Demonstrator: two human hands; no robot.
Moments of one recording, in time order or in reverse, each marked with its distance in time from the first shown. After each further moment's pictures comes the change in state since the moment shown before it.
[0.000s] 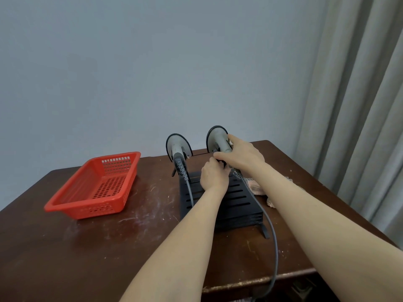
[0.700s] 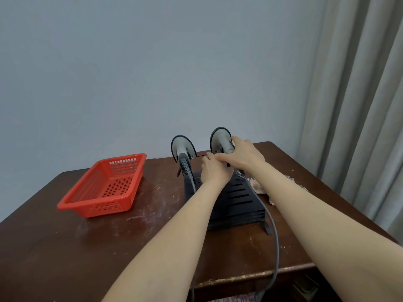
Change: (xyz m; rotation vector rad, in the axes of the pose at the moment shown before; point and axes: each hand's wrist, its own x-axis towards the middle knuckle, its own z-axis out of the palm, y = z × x) left_hand -0.006 0.011 -0.028 0.072 -0.107 0.016; right_hand -0.006 -0.005 0.001 0.012 -0.008 0.036
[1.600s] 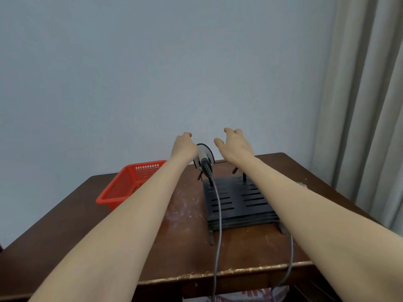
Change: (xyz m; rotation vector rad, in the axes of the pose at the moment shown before) left_hand -0.012 -0.025 -0.158 0.016 0.199 0.066; right_hand -0.028 -0.080 -0.002 0.015 0.127 -0.205
